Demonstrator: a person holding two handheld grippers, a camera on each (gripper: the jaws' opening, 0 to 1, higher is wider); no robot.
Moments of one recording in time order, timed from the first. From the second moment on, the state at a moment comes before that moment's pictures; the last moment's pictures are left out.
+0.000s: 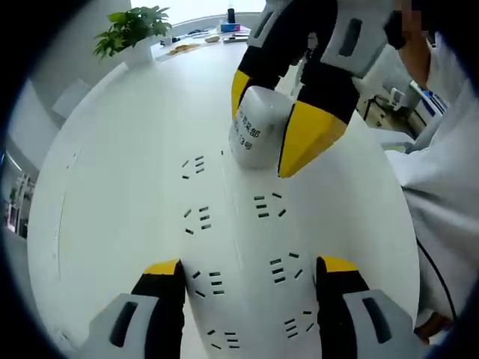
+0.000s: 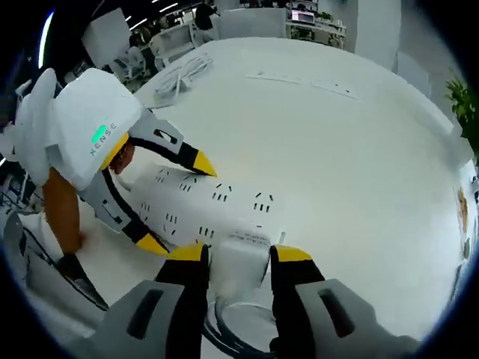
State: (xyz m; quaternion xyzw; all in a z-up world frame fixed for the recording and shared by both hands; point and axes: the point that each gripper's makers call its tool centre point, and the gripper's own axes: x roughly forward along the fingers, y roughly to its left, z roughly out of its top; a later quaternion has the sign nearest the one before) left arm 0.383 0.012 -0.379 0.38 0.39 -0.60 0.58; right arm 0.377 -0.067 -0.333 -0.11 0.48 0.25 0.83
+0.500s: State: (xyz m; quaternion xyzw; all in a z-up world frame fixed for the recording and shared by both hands) left arm 0.383 0.009 -0.378 0.38 0.38 -0.61 0.58; right arm 0.379 -0.063 -0.329 -0.09 0.43 0.30 0.84
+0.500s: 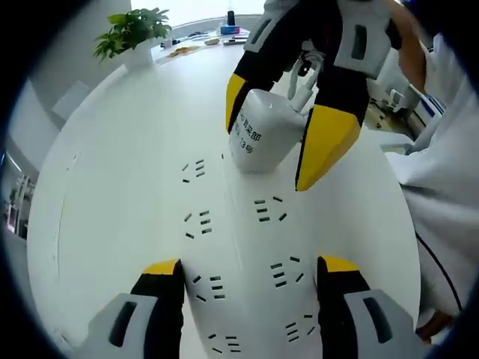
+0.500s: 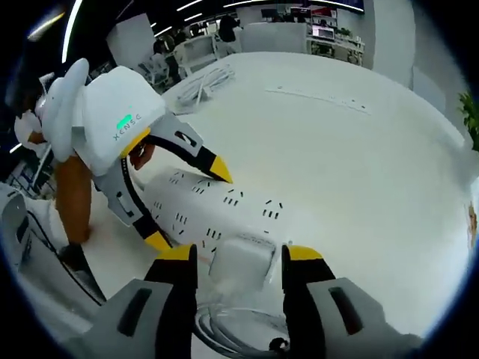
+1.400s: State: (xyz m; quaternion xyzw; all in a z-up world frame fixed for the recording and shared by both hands) left arm 0.384 0.007 -0.378 0.37 0.37 -0.62 0.59; right arm 0.370 -0.075 -0.306 -0.35 0.33 0.39 0.78
